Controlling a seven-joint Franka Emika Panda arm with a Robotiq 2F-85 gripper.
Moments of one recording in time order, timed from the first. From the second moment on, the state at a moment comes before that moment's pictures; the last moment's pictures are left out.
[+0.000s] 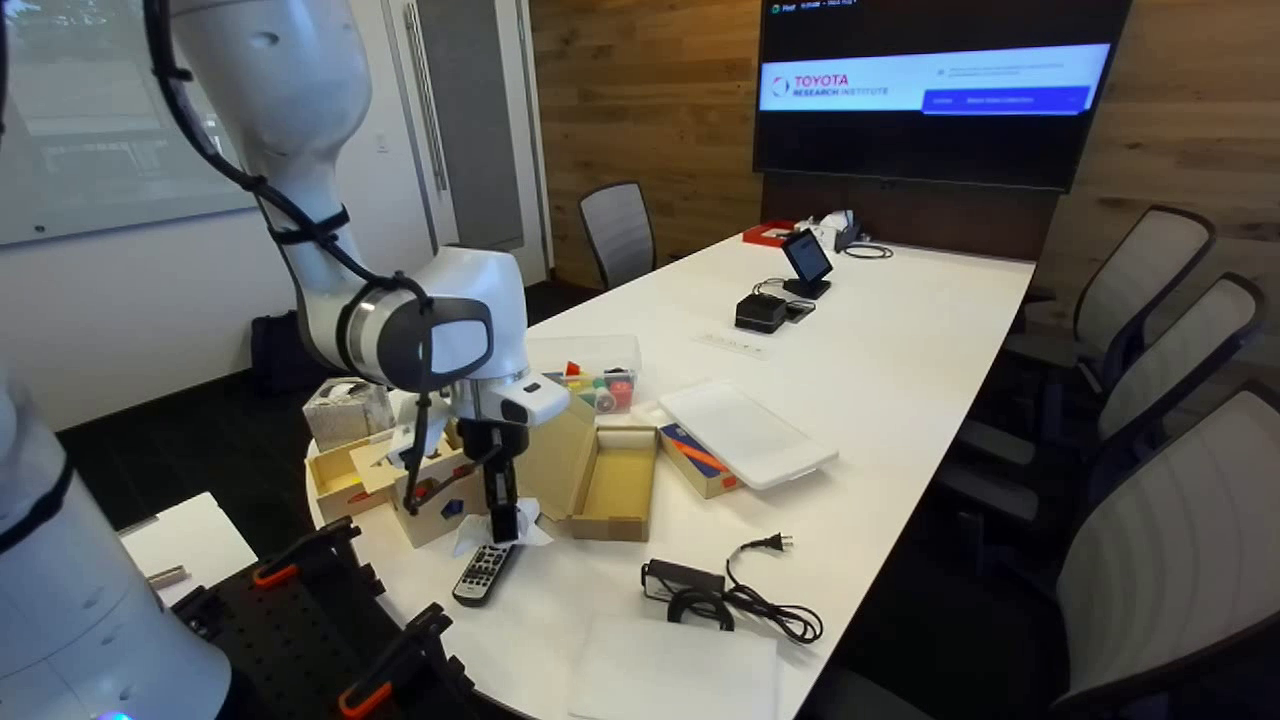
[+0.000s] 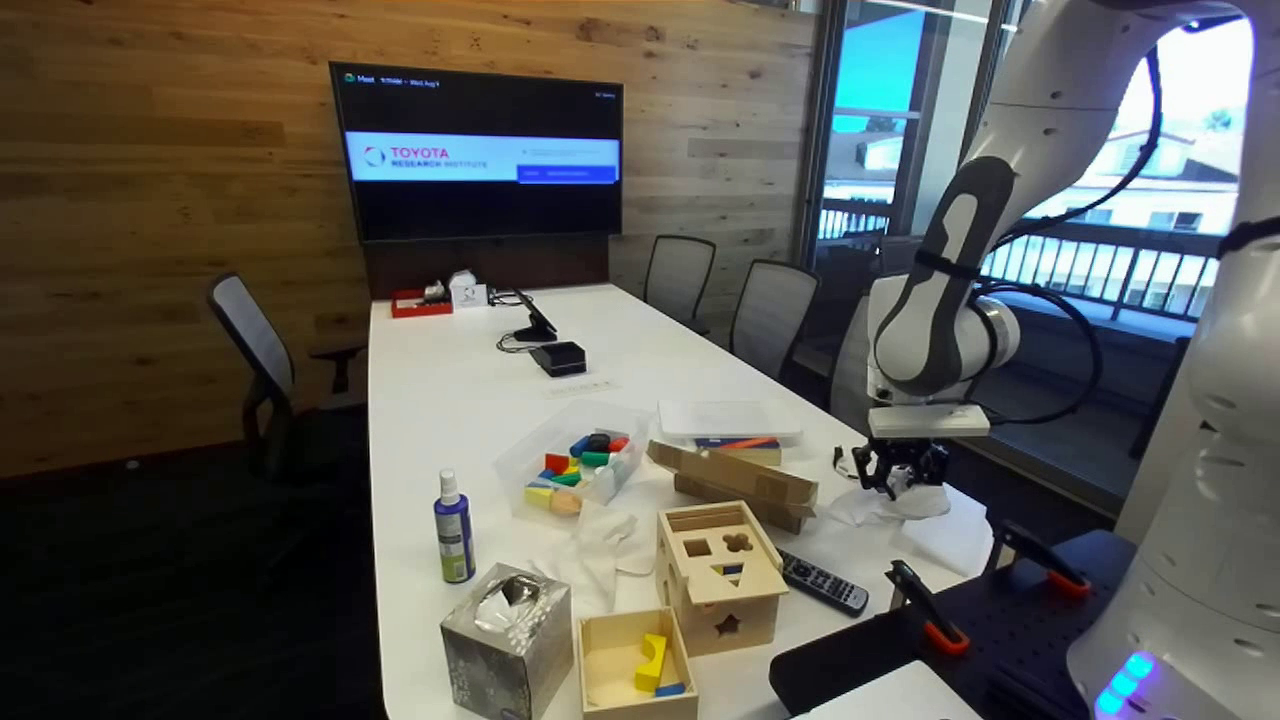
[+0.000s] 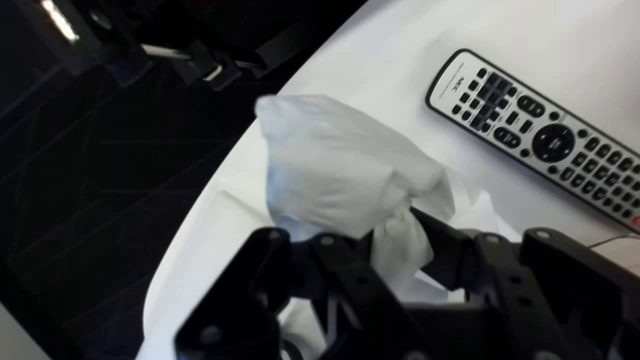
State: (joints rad) arm 0.08 0.23 -0.22 -2.76 -0.21 2.88 0.63
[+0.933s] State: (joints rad) arm 0.07 0.74 -0.11 -2.52 0.24 3.01 0.59
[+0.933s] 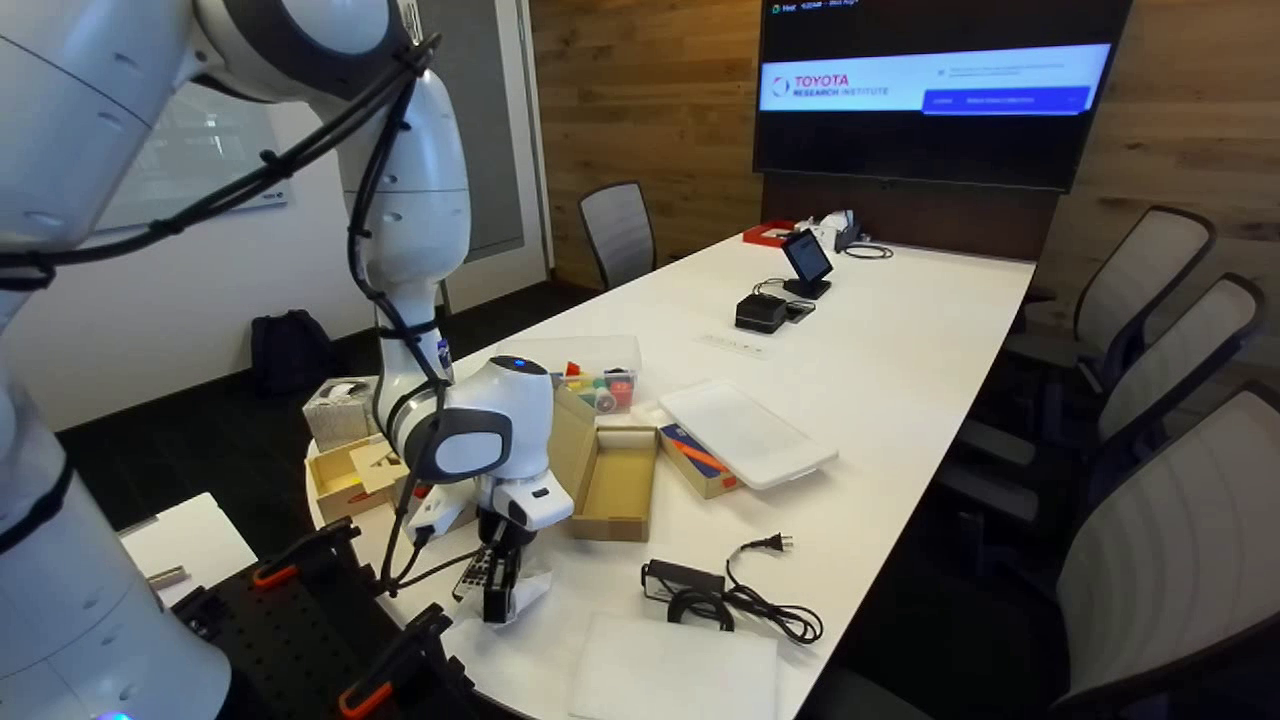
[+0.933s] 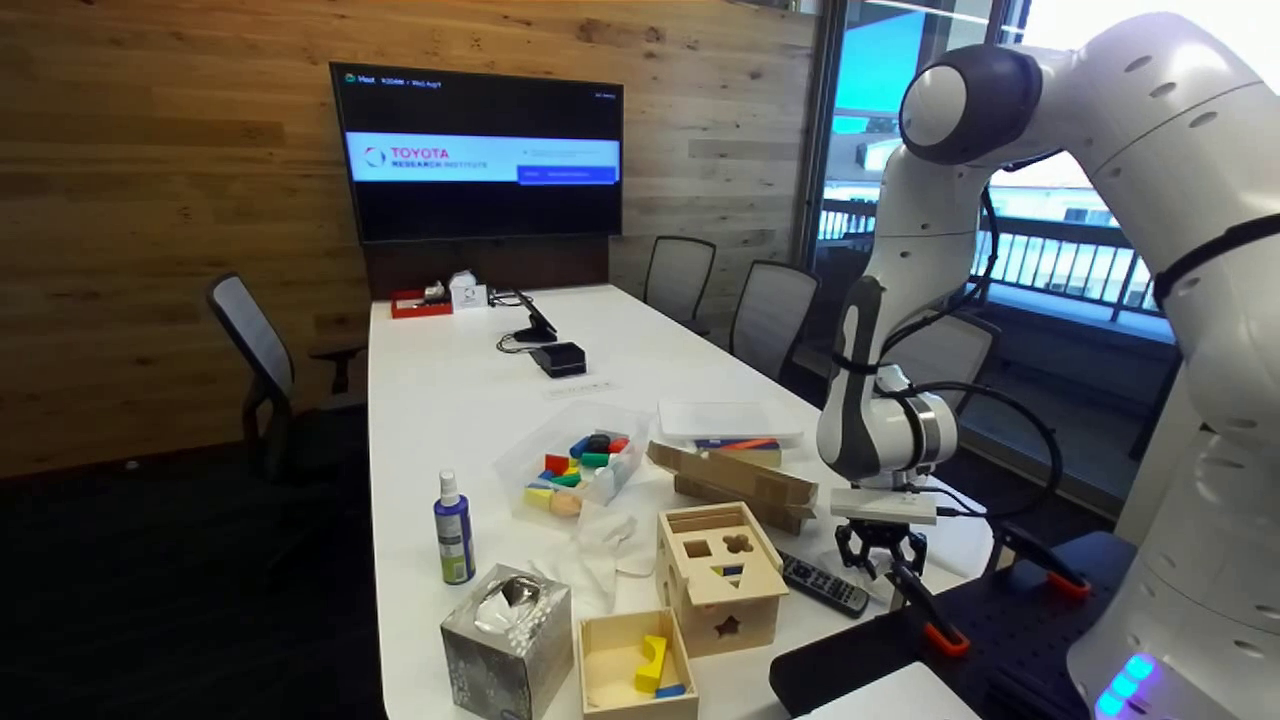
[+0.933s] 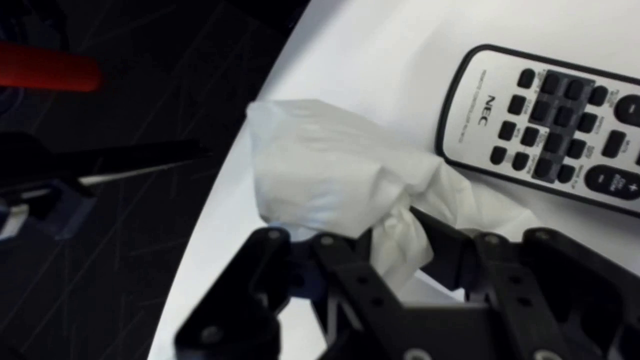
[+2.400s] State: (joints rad) arm 0.15 0.85 -0.20 -2.34 0.36 3.08 0.57
